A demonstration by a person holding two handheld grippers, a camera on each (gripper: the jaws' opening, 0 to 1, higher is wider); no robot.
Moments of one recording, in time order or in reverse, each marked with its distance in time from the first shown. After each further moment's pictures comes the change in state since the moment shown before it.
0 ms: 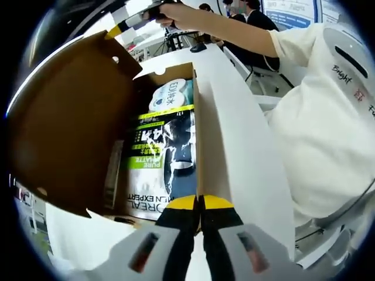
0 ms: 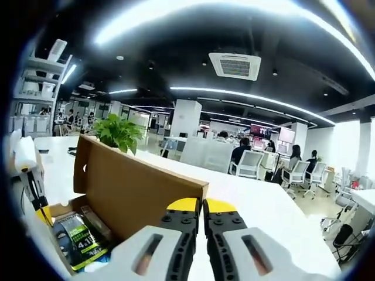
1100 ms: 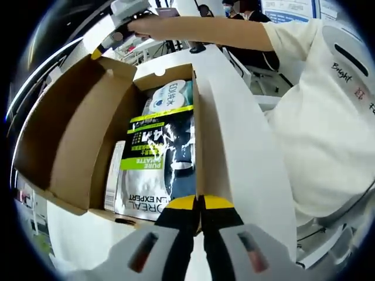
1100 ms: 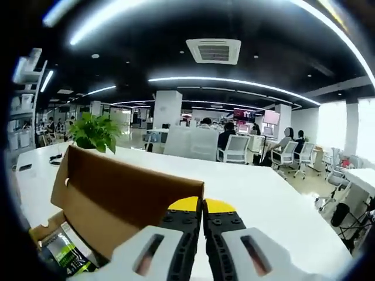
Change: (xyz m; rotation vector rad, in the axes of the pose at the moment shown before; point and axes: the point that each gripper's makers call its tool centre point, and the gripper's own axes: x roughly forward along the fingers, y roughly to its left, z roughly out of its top) left arm 0.001 -0.001 0.000 0.022 -0.003 0.010; right arm 0.062 -0.012 -0.021 0.046 0.091 -0.150
